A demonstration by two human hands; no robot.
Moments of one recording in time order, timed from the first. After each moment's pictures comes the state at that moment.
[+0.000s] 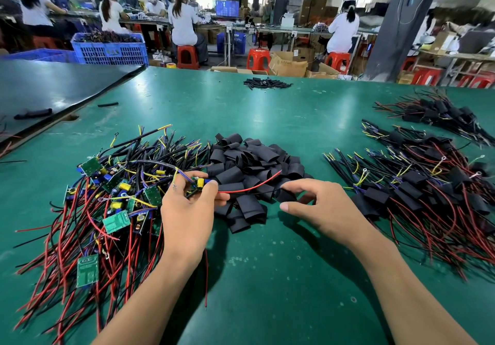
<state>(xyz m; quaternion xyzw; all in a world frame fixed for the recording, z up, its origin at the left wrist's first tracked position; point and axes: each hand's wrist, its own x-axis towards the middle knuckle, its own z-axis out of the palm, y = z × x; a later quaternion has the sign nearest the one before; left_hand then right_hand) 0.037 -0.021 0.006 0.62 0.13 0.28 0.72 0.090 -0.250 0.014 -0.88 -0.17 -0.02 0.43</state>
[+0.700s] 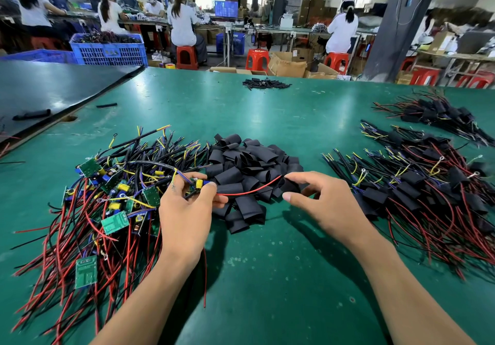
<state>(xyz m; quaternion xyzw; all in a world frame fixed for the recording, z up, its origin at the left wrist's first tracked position) 0.037 -0.019 0.006 0.64 0.13 0.28 0.71 0.091 -0.251 0.013 -0.86 -0.18 -0.10 0.47</state>
